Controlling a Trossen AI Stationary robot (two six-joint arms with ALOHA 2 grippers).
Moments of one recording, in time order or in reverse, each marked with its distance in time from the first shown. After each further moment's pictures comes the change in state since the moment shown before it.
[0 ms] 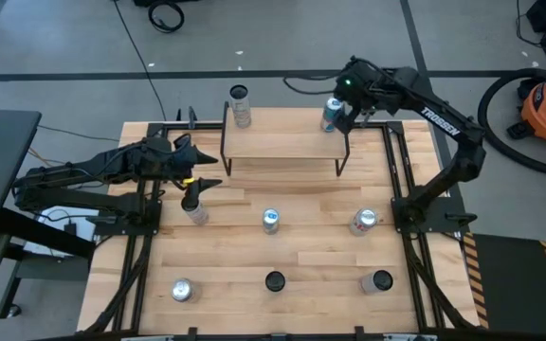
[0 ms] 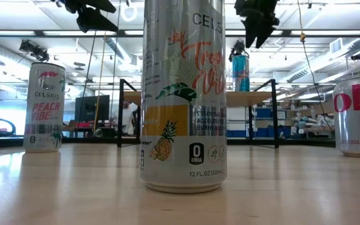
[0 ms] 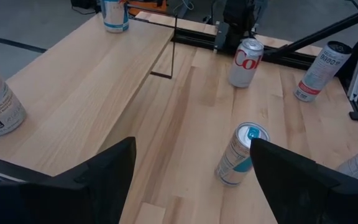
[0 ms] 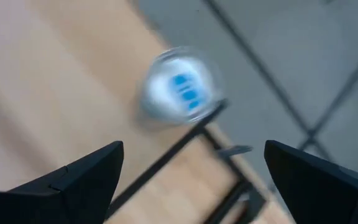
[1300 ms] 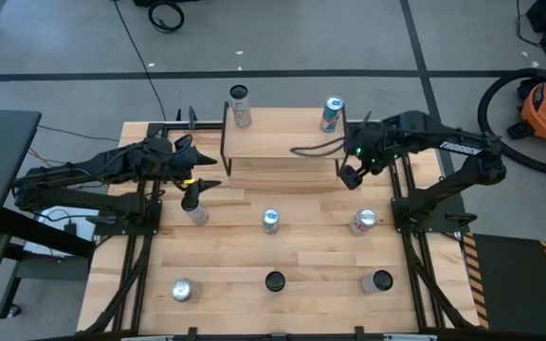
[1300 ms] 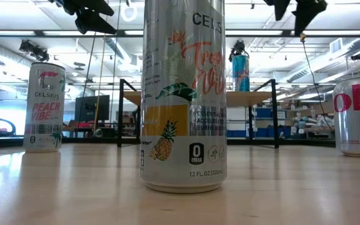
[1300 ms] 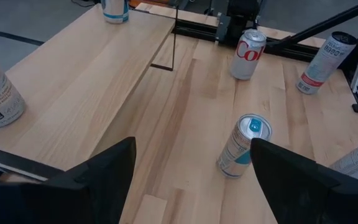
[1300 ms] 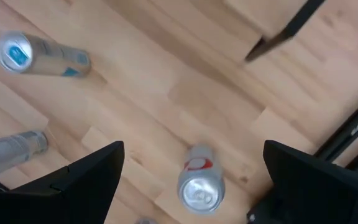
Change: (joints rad) left arm 0.000 0.000 0.000 -0.031 0.000 0.002; right arm 0.465 -0.177 -0.243 -0.170 -0.257 0.830
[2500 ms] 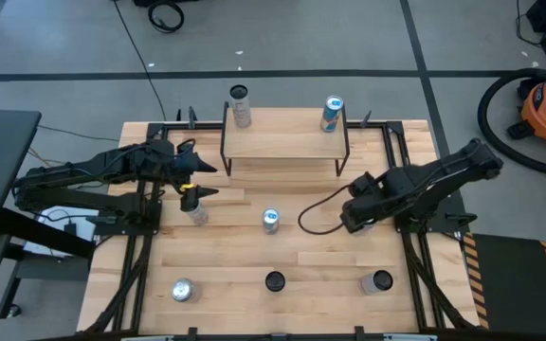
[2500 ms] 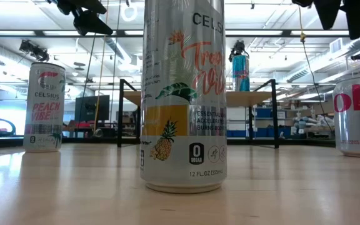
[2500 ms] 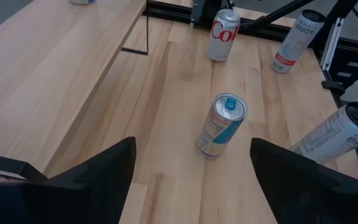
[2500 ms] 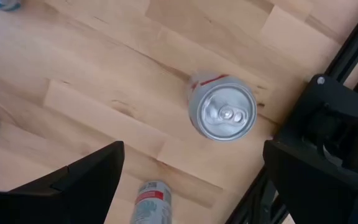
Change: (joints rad) left arm 0.000 0.000 0.000 -0.048 0.111 0.025; right arm 0.442 0.053 -0.208 0.002 0.026 0.625
